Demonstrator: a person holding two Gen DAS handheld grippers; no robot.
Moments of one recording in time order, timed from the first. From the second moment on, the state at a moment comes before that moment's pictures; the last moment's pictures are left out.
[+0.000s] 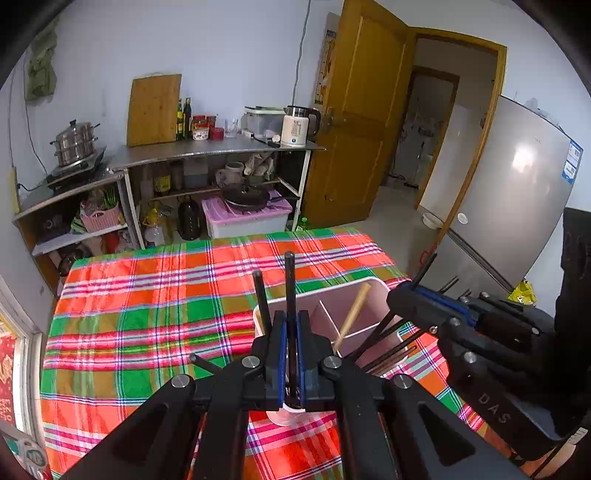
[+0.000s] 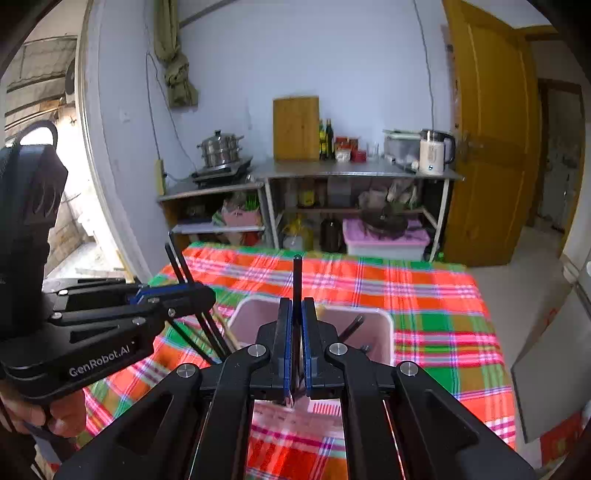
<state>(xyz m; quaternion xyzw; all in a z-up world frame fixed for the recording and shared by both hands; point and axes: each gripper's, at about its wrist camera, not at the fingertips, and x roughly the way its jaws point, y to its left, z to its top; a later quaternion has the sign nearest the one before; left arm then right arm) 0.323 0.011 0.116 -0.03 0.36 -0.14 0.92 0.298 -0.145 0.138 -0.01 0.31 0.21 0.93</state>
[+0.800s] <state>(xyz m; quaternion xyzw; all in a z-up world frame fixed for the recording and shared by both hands) 0.243 0.026 0.161 -0.05 0.30 -0.12 0.95 0.235 -0.178 0.181 0.03 0.26 0.22 0.94</state>
